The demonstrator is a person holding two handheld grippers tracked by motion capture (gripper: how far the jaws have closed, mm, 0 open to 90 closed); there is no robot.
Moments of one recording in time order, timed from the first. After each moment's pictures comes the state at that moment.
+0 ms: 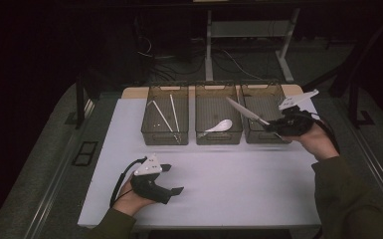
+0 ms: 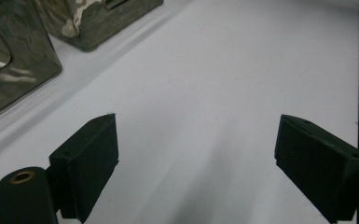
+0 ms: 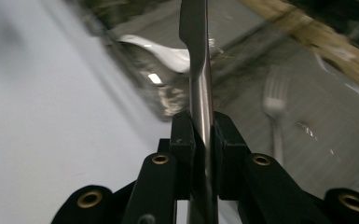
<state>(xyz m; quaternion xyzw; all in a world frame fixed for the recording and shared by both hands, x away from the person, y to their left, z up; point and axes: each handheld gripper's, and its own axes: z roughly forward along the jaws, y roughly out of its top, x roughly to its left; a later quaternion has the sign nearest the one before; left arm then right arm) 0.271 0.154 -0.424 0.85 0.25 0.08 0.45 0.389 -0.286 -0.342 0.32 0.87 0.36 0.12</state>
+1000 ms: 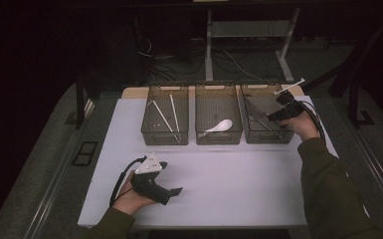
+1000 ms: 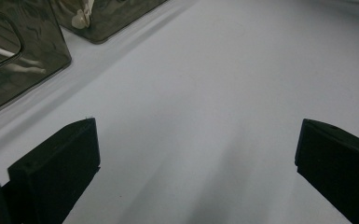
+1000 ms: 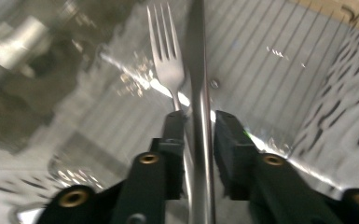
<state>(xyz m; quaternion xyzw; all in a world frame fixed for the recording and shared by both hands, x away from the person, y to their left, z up) 0.276 0.156 -0.429 0.85 0.26 0.08 0.45 0.482 -0.306 -0.394 0.50 0.82 0.25 0.12</state>
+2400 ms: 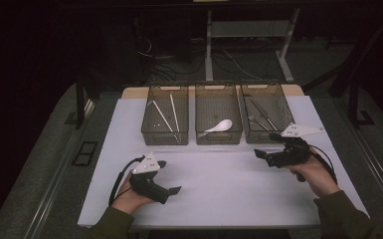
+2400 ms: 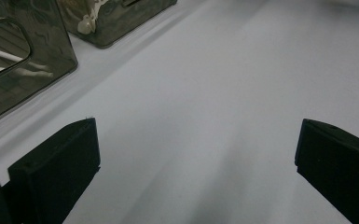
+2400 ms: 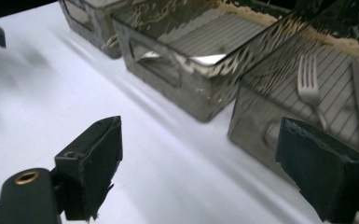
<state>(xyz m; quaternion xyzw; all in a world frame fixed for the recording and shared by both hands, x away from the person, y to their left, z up) 0.278 0.160 -0.430 0.85 0.26 0.09 0.46 0.325 -0.276 -0.397 0.36 0.80 0.45 0.16</state>
